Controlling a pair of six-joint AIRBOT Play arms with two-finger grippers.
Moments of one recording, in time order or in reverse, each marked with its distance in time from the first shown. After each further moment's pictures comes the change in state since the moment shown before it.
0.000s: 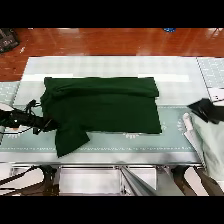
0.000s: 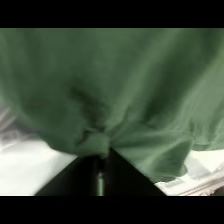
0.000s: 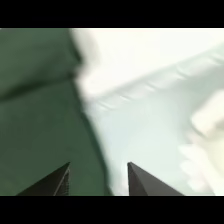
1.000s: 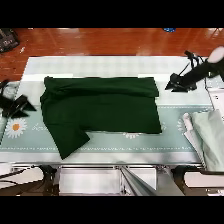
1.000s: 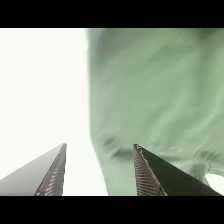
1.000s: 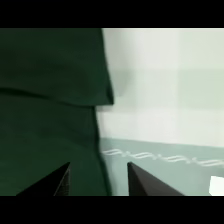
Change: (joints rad) left arm 0.167 -0.051 0.412 0.217 -0.203 -0.072; right arm 0.475 -0.625 0.635 -0.242 0.071 0.175
